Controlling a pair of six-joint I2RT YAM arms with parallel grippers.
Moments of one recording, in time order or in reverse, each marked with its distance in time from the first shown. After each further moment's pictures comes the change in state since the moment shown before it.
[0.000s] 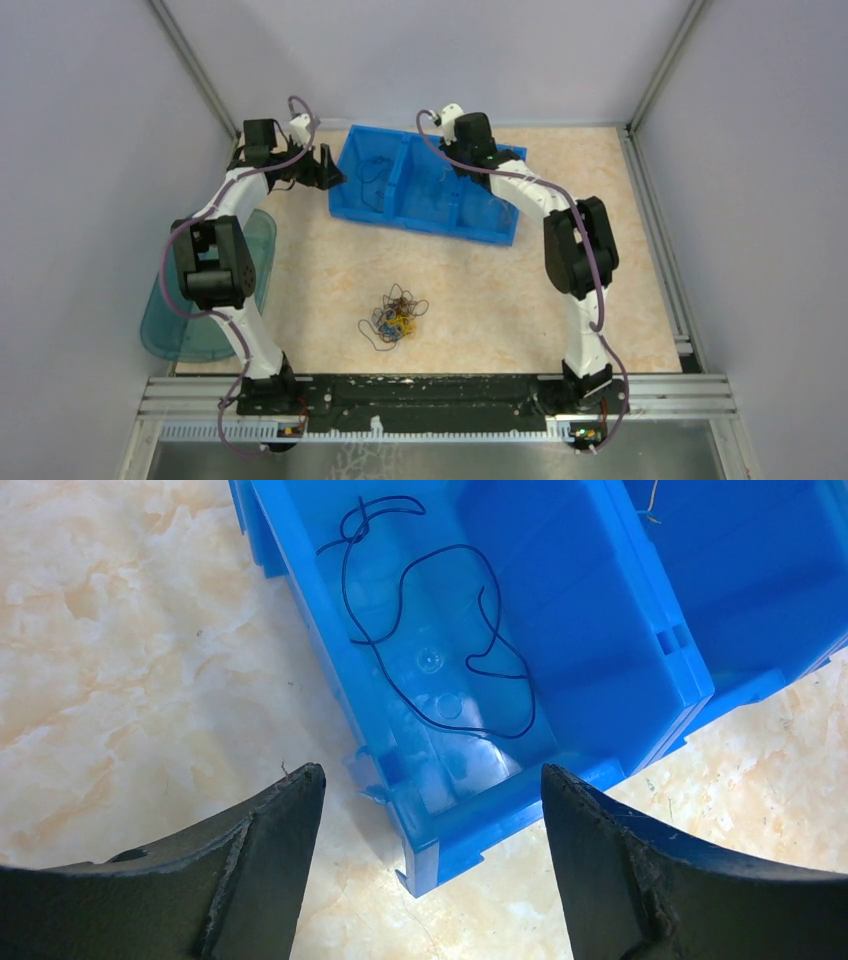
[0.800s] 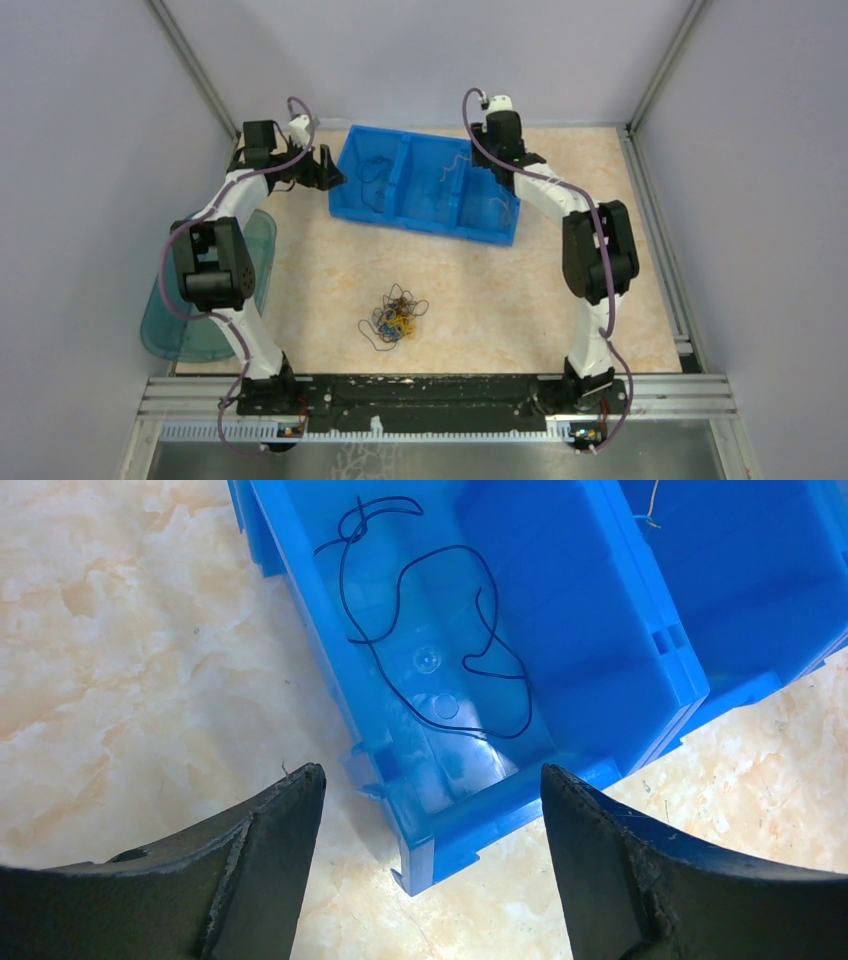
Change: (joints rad) left arm 0.003 -0.013 -0.024 0.019 0.001 -0.013; right arm -0.108 -0.092 -0.148 0.153 0.065 0.321
